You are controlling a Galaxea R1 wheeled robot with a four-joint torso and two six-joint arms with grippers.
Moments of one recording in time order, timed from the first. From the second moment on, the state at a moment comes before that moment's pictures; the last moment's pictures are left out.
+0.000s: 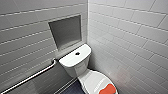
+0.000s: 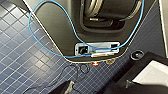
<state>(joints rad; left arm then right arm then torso) 1.71 2.95 -2.51 0.04 -0.12 0.05 -1.04 2.33 -1.70 0.12 0.09 0.36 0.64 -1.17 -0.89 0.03</state>
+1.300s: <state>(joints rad) 1.70 2.97 -2.56 0.04 -0.12 0.04 -0.83 2.36 -1.74 0.13 0.13 0.49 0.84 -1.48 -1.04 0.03</state>
